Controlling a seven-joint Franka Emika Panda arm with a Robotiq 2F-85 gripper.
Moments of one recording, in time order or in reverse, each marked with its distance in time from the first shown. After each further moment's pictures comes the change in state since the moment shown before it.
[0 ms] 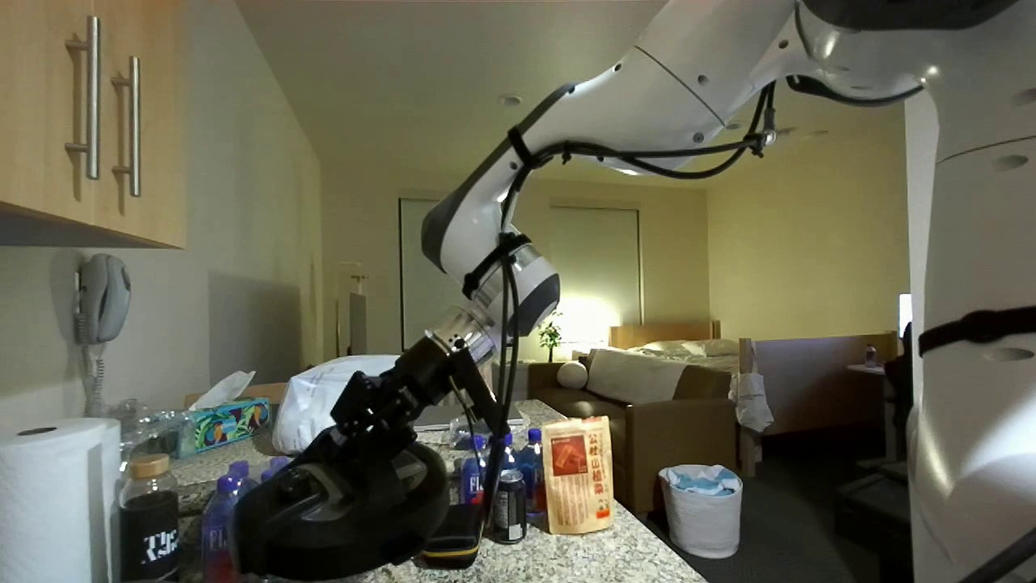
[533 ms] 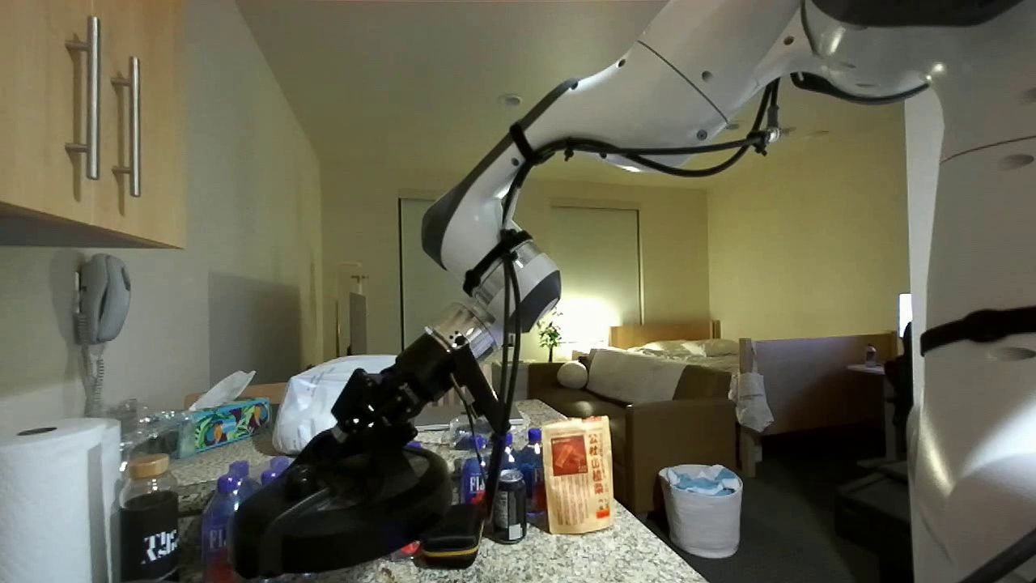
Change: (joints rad) arm 0.000 -0.009 0.000 -0.001 -0.012 0.002 0.000
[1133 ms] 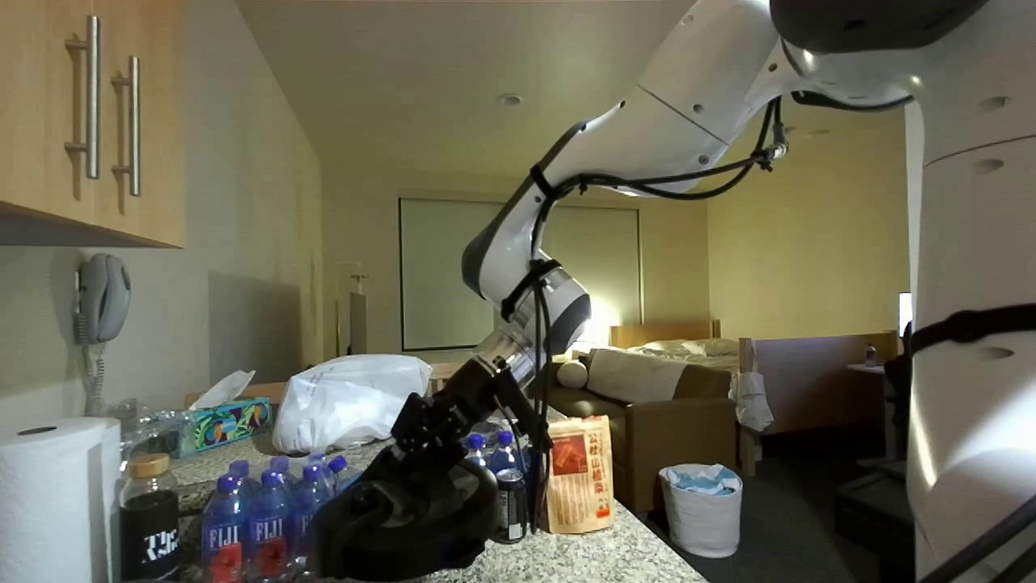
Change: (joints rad) arm -0.062 0.042 -0.086 -0.048 0.000 -0.021 -0.029
